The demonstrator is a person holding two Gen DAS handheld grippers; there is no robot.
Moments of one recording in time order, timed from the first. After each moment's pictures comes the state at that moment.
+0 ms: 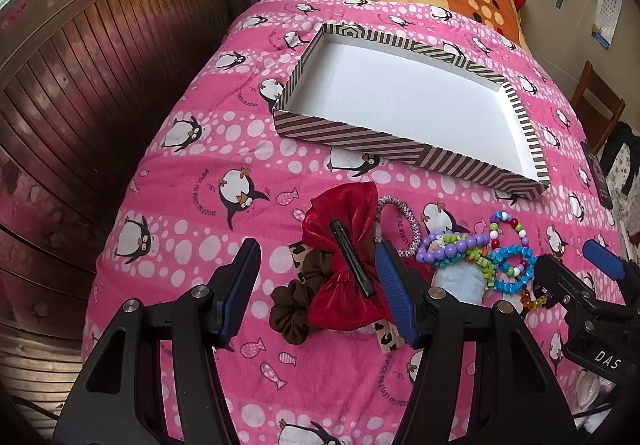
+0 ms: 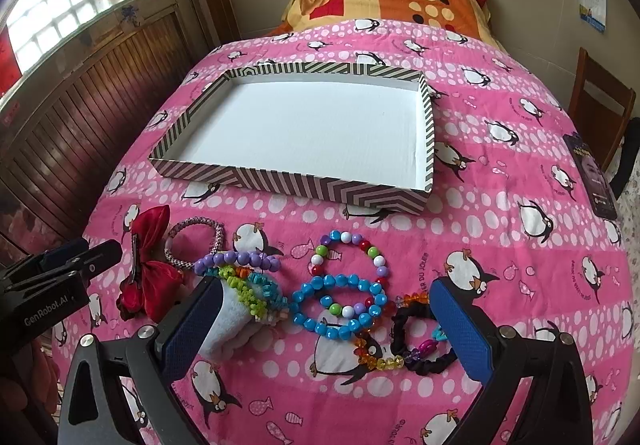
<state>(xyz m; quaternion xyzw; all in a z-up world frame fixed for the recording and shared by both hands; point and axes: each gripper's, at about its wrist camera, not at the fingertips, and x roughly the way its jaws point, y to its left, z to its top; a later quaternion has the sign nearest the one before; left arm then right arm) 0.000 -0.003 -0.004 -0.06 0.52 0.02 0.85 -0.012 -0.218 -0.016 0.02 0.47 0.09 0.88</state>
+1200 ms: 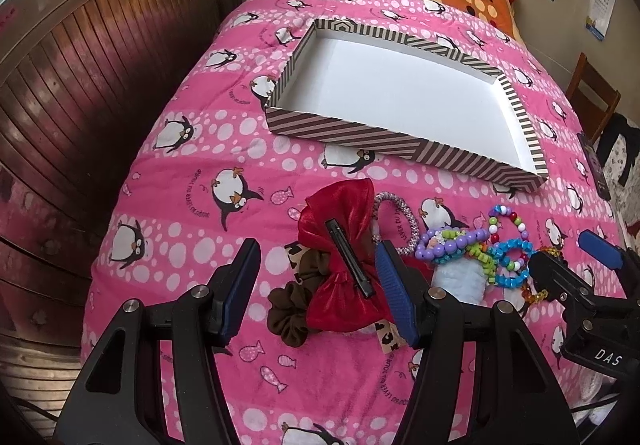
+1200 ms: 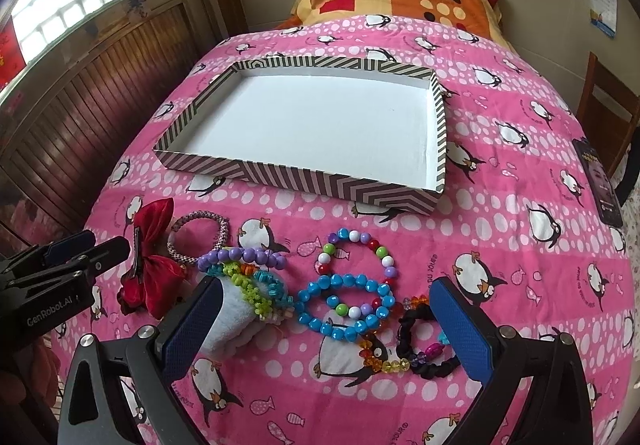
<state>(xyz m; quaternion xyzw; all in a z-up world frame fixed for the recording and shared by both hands) 0.001 -0.007 -0.008 -0.02 0.49 0.02 0.87 -0.008 -0.214 -0.019 0.01 0.48 0.10 0.87</state>
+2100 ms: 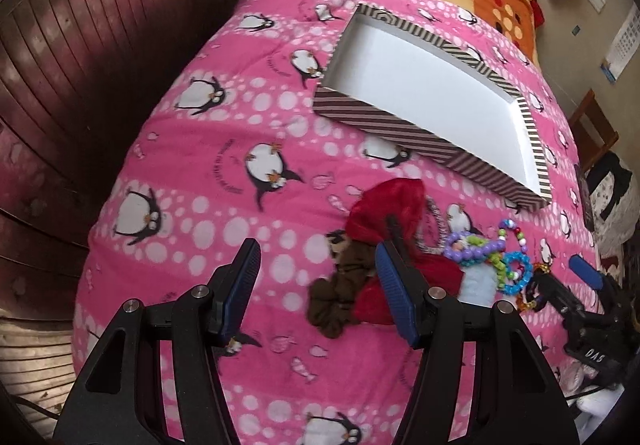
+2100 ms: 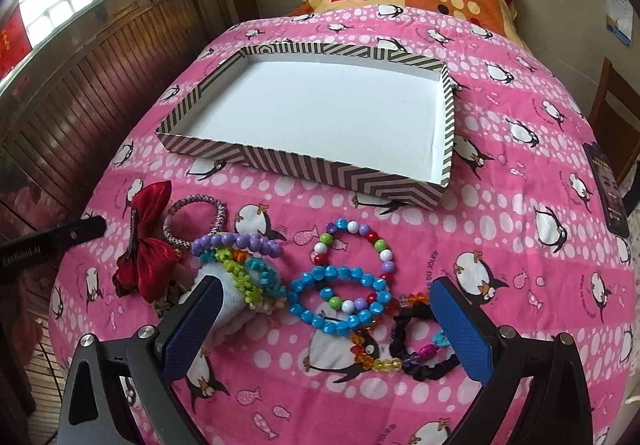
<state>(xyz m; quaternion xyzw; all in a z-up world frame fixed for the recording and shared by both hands) 0.007 0.052 -0.012 -0.10 0.54 0.02 0.84 -0.004 -0.220 -0.026 -0.01 0.49 0.13 0.86</state>
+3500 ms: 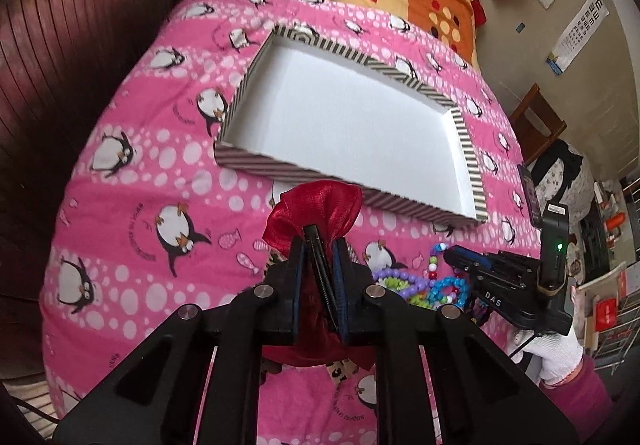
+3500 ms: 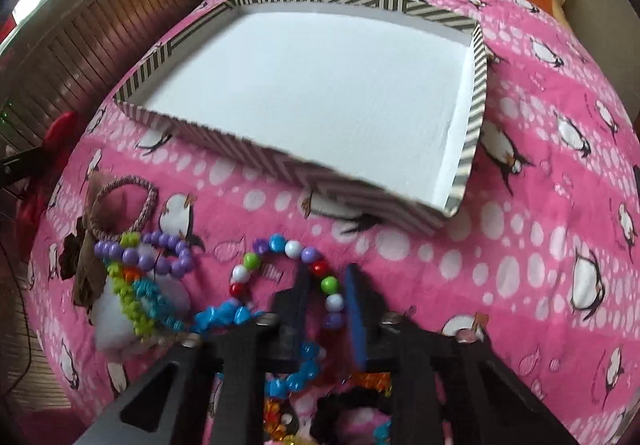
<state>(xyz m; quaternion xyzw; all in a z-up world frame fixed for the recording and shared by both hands) 0.052 0.021 0.016 -0.13 0.51 -0.10 0.84 0.069 -0.247 -0.082 -0.04 0.54 0.18 0.82</state>
